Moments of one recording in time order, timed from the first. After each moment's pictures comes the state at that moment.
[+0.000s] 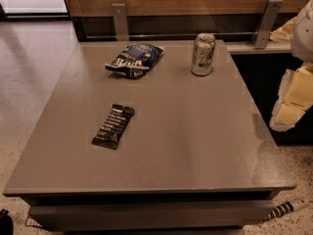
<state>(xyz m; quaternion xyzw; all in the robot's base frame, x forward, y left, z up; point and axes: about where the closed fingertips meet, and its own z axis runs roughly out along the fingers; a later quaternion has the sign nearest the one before) 0.438 -0.214 0.985 -0.60 0.78 -0.05 0.17</state>
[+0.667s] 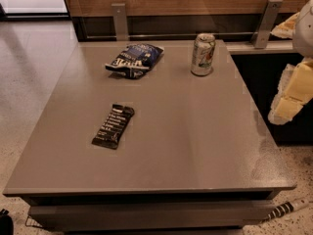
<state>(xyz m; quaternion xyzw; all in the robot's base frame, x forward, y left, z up) 0.450 -0.221 0.988 -0.59 0.78 -0.04 0.19</state>
